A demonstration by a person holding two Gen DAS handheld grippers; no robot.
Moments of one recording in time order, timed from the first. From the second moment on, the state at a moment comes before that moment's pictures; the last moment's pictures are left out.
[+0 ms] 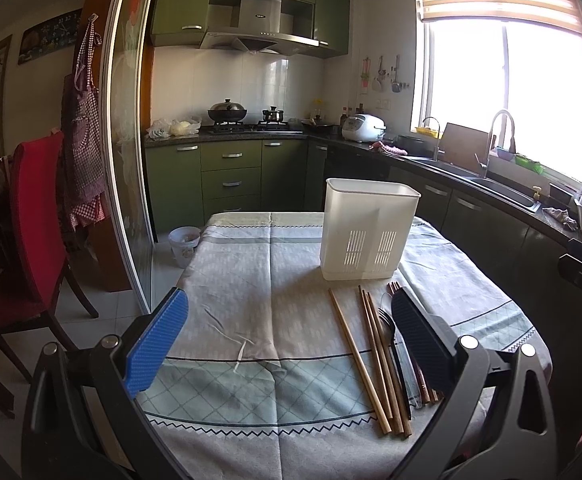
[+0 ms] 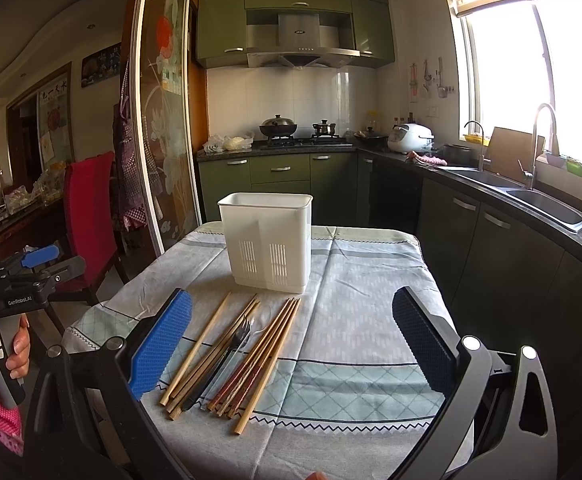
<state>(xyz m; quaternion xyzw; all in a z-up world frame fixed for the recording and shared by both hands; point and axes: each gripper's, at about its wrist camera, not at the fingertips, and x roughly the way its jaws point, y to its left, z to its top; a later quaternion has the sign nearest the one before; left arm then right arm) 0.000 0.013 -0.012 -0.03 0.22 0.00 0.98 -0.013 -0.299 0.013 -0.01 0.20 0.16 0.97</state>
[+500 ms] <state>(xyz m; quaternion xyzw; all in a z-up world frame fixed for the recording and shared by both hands) 0.002 0.011 -0.013 -0.03 0.22 0.00 0.97 -0.012 -0.298 0.013 -0.01 0.21 0.16 0.96</state>
